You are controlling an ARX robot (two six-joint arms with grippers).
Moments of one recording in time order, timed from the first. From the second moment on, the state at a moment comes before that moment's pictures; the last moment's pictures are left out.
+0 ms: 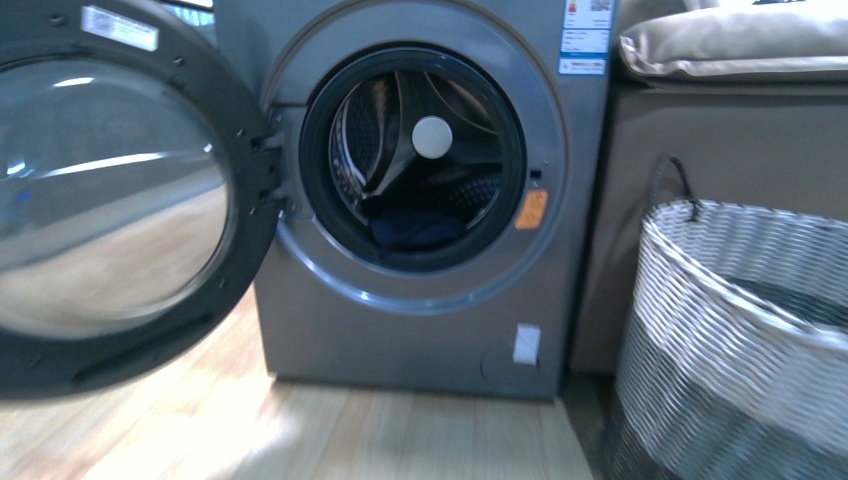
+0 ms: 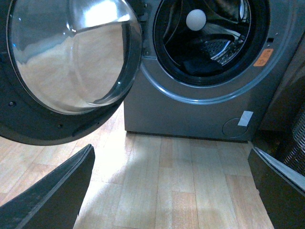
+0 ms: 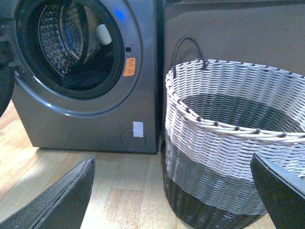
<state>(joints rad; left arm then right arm) 0.00 0.00 0.01 0.00 0.00 0.00 0.00 0.00 0.01 0.00 0.00 0.00</state>
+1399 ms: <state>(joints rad) 0.00 0.39 0.07 0.48 -0.09 -0.10 0.00 0.00 0.01 0.00 0.00 0.00</state>
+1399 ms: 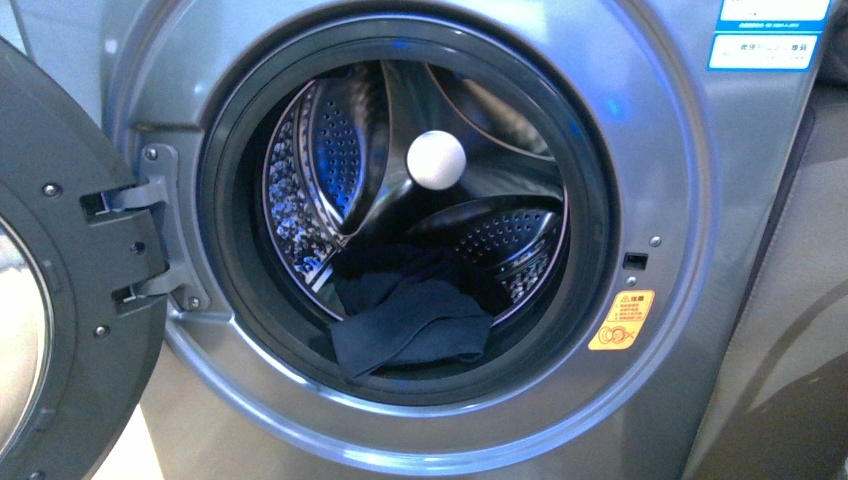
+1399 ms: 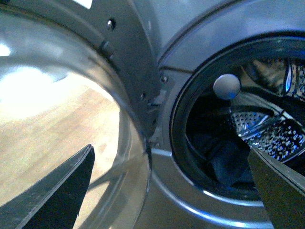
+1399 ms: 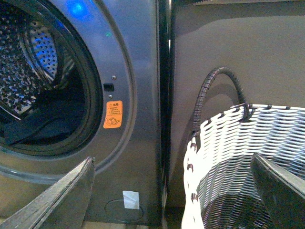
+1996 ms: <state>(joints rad) -0.17 1.39 0.49 0.86 0.02 -0.01 0.00 0.00 0.01 0.00 0.00 0.00</state>
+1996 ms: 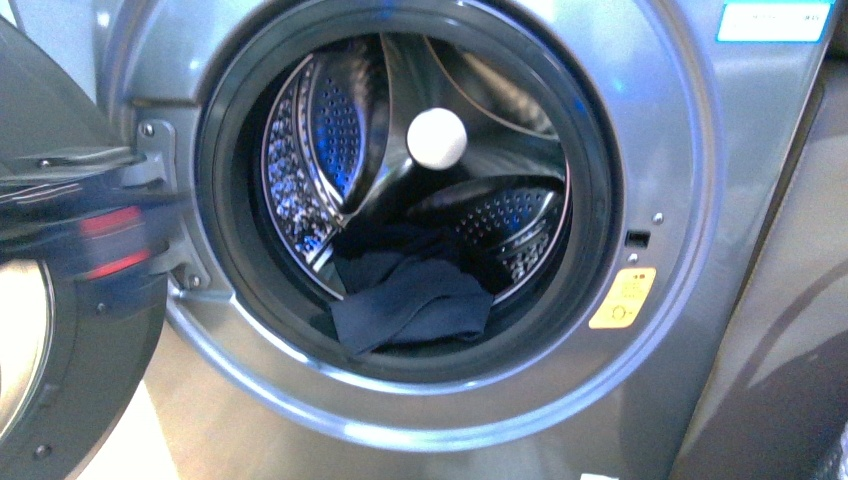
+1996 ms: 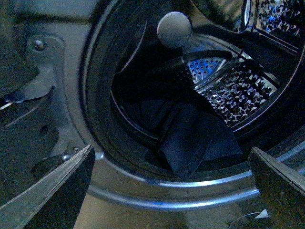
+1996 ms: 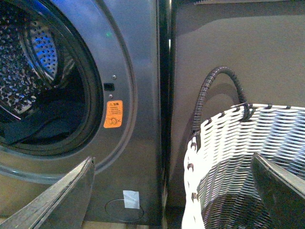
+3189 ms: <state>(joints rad) -0.39 2.12 1.27 0.58 -0.08 0.06 0.00 0.00 0.01 0.00 0.00 0.00</state>
